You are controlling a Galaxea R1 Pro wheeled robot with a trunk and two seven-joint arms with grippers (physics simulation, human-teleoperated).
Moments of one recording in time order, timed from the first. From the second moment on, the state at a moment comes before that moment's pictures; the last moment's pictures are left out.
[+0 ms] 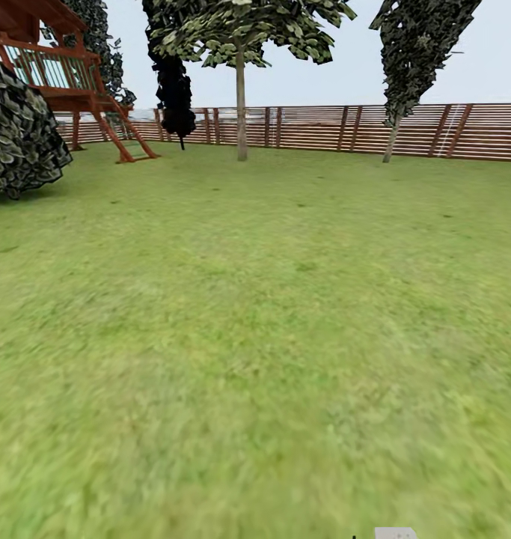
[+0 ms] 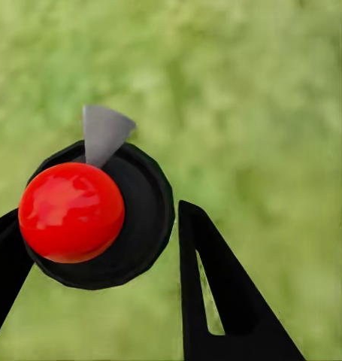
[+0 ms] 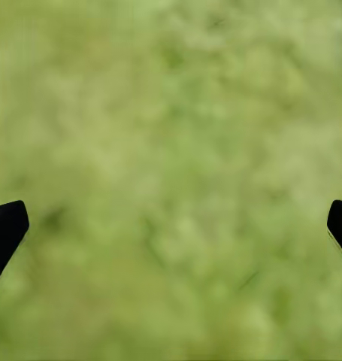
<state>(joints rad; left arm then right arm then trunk) -0.28 0.19 0.43 -0.15 -0.07 -0.42 0.07 -0.37 -0.02 -0.17 -0.03 0.26 -0.45 -0.21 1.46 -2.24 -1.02</state>
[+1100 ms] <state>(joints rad) -0.28 0.19 0.43 -0.15 -0.07 -0.42 0.07 -0.37 -0.02 -0.17 -0.03 0.26 -0.45 -0.21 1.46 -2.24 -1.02</state>
